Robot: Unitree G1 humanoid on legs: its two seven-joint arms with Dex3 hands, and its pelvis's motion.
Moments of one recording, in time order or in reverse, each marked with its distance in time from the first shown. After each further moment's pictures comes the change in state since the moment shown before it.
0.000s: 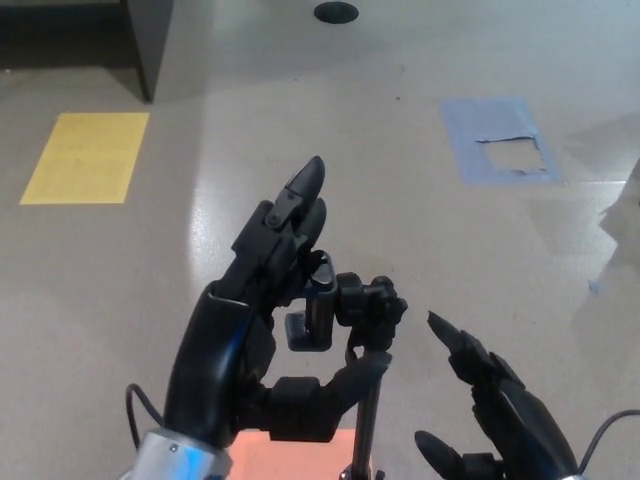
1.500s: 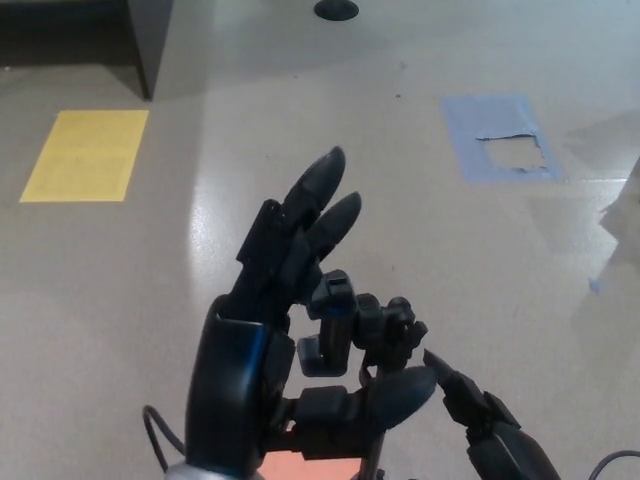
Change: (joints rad) left_arm 0.079 -0.105 -0.102 -0.092 0.142 -0.160 0.111; right_arm 0.069 0.012 0.029 0.029 -0.044 -0.039 -0.049
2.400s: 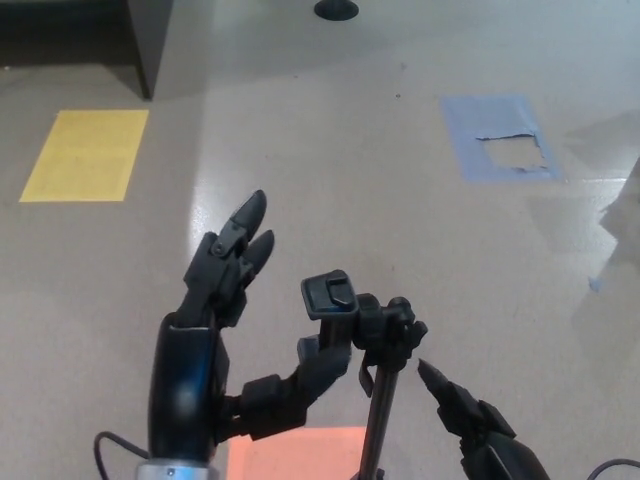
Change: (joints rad) left_arm -0.055 -0.007 0.199 0.319 0.028 -0.077 0.069; right_arm -0.003 0.012 0.015 0.046 -0.033 -0.023 -0.043
